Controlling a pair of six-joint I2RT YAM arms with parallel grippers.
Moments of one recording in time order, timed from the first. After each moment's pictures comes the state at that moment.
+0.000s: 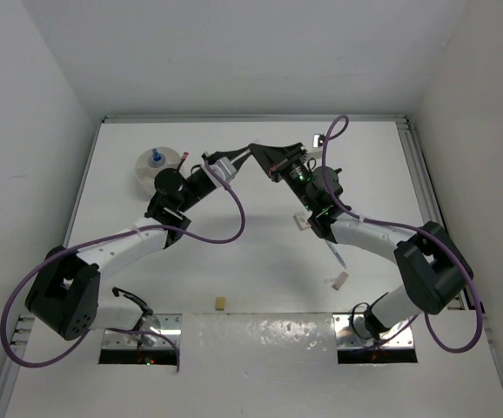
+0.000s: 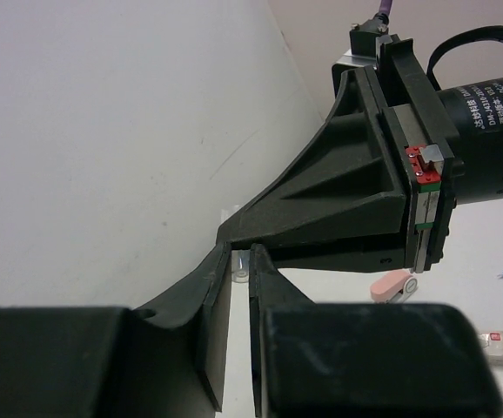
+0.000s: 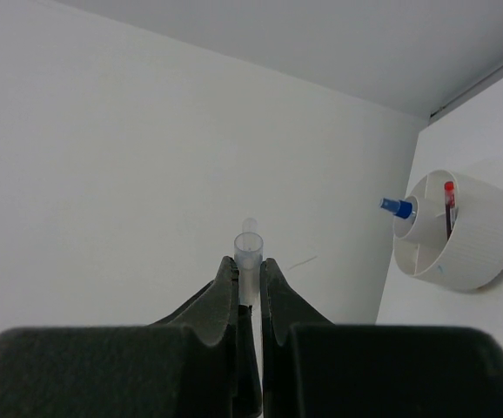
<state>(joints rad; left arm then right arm) -0.54 1.31 0.74 0.86 0.40 0.36 0.62 1.52 0.77 0.98 0.03 1.32</state>
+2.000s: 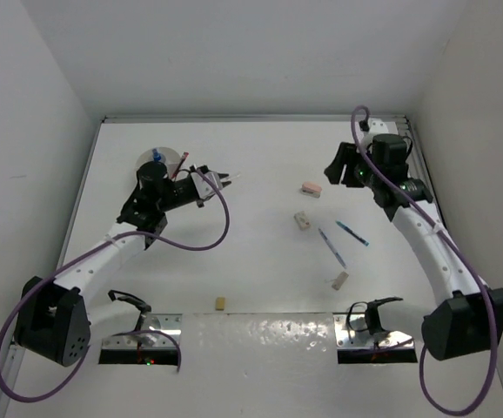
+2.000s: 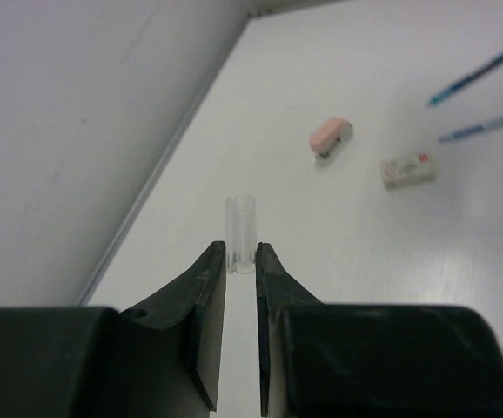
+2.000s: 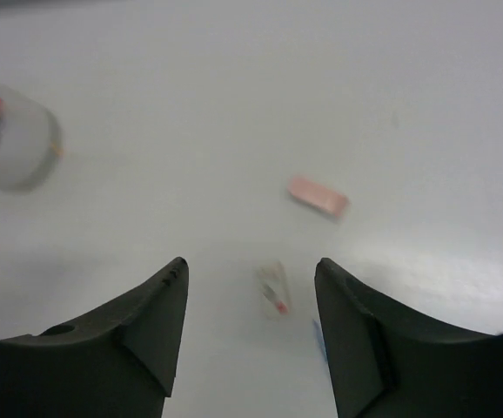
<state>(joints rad) -0.36 1.16 0.73 0.34 0.67 0.53 0.19 1.17 1.02 -0.27 -0.14 0.32</state>
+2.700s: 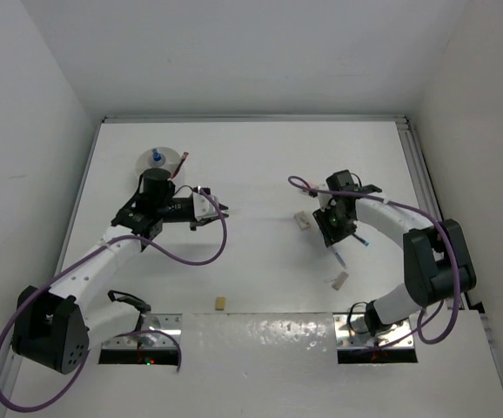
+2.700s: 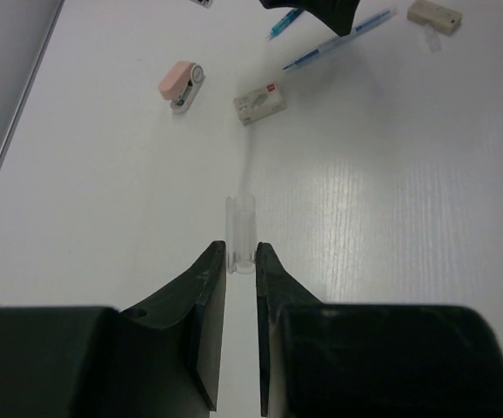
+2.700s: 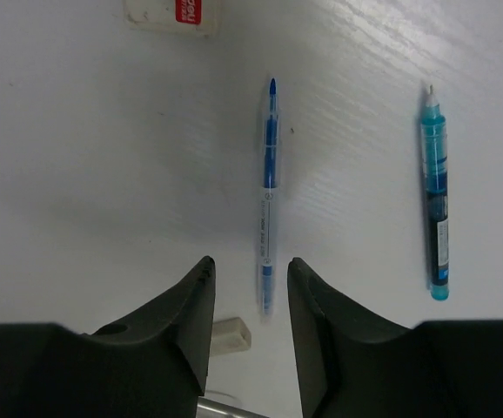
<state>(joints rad) -0.32 1.11 0.73 -0.15 0.93 0.78 0.28 1.53 0.86 -0.65 -0.09 -0.19</state>
